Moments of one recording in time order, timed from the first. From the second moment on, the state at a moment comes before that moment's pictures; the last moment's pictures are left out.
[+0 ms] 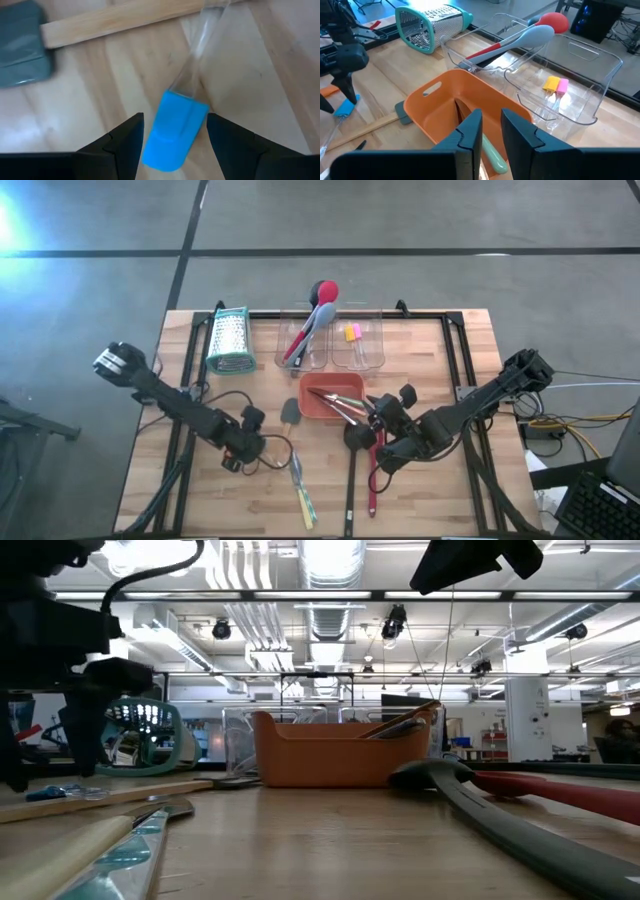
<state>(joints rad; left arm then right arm) -0.53 1.37 0.64 -0.51 -0.18 -0.07 0.52 1.58 1.24 -0.85 1.07 1.15</state>
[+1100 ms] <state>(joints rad) -0.43 1.37 0.68 -0.59 -0.04 0.00 0.52 1.58 1.24 -0.84 1.07 1.15</state>
